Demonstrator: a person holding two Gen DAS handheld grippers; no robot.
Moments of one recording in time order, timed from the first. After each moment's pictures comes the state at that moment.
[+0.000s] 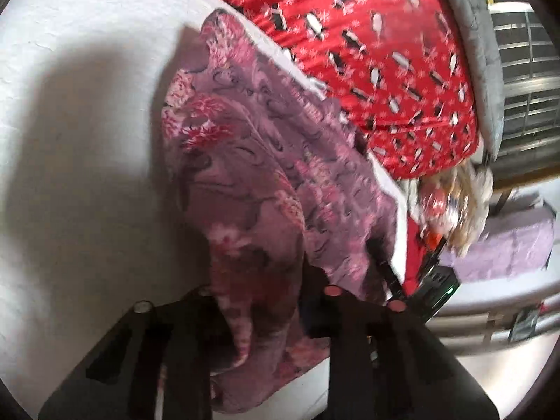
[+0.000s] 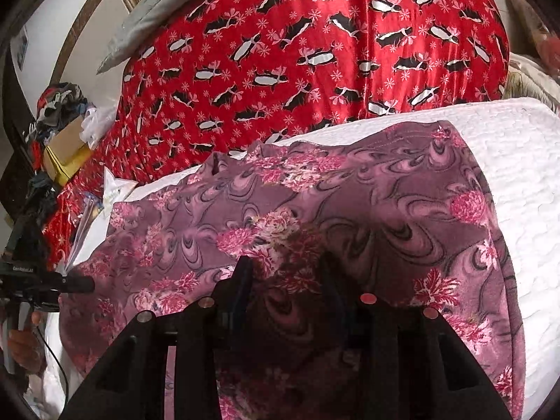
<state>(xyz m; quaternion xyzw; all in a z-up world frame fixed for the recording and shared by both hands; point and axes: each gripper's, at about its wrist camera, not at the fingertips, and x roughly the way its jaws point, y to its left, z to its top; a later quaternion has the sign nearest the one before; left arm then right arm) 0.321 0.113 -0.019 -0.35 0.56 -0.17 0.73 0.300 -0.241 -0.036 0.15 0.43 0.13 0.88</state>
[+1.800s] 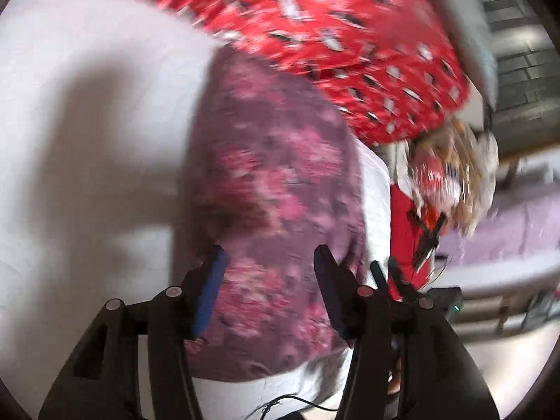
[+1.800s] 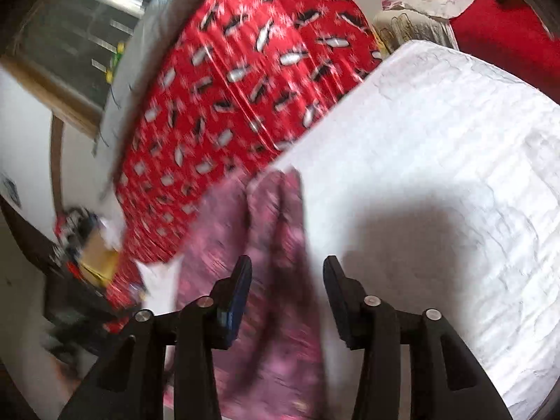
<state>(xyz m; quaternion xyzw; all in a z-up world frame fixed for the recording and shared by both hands) 0.316 -0.035 0.005 -0.33 0.59 -0.19 0.71 0.245 -0.414 0.001 0.38 0.39 0.09 0.83</state>
